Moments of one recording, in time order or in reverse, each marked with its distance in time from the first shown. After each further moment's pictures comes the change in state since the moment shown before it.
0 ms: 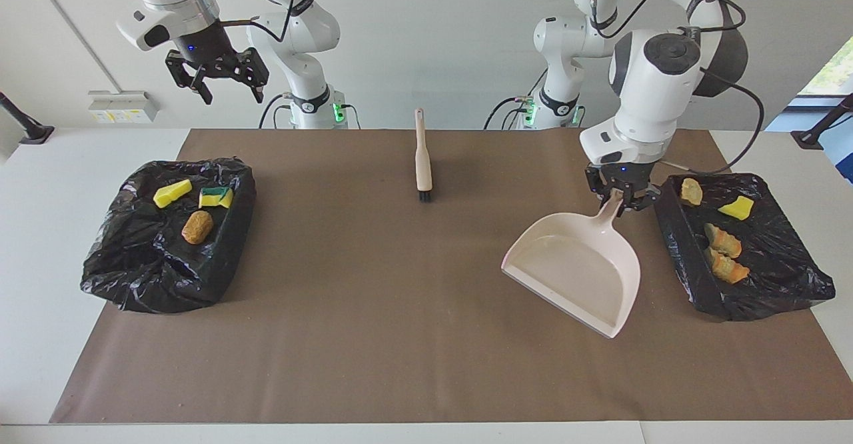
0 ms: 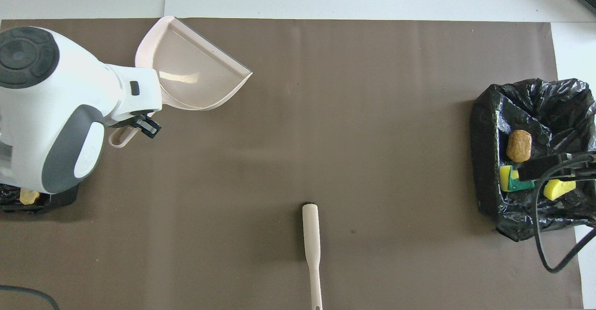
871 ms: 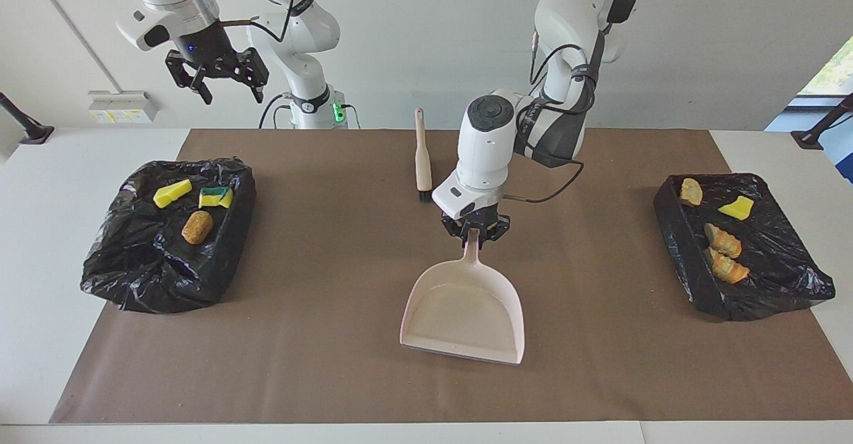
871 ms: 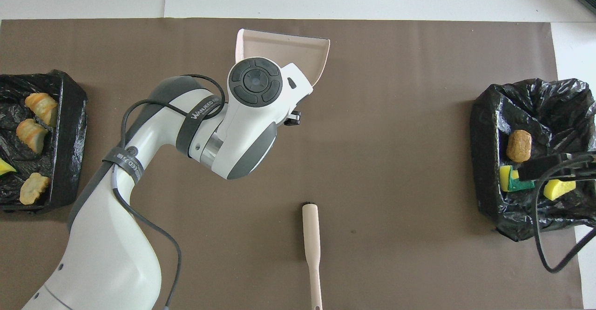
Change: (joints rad) left arm -0.320 0.359 0.001 0.263 -0.011 0.133 -0.761; right arm 0.000 0.000 0.000 0.000 0.000 0.000 0.000
